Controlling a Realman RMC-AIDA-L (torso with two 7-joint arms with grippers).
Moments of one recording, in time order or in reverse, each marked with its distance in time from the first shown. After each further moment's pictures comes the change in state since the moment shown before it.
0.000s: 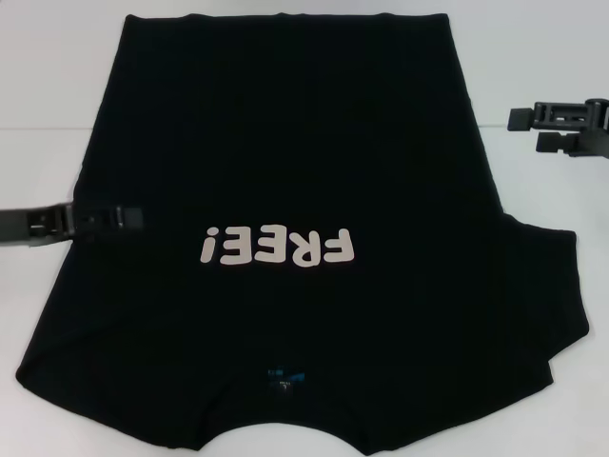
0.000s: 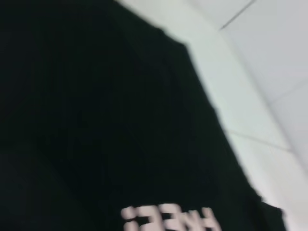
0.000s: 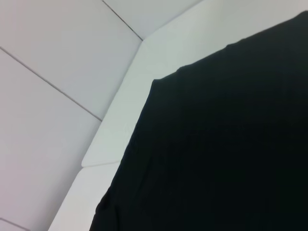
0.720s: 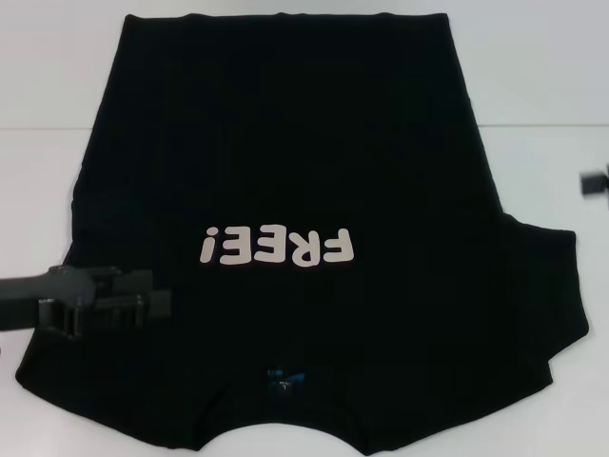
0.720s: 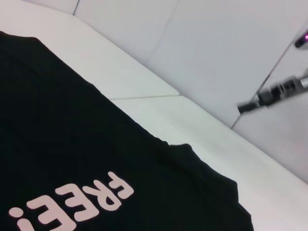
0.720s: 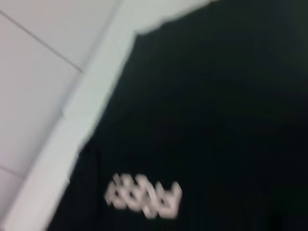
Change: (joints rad) left arm 0.096 -0.030 0.012 -0.037 -0.070 0.205 0.497; right arm -0.043 -0.107 -0.013 -0.049 -0.123 -0.205 0.041
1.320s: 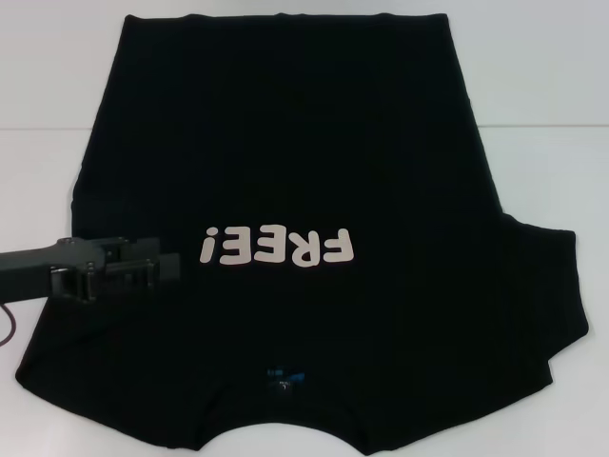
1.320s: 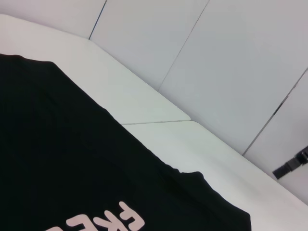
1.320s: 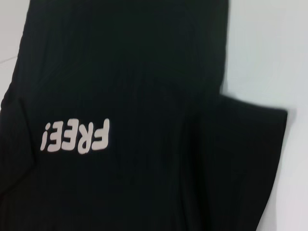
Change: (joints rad) left arm -0.041 -0.014 -0.053 -0.014 -0.007 -0.042 -0.024; right arm -0.031 -0.009 0.025 -0.077 -0.225 -0.105 0.155
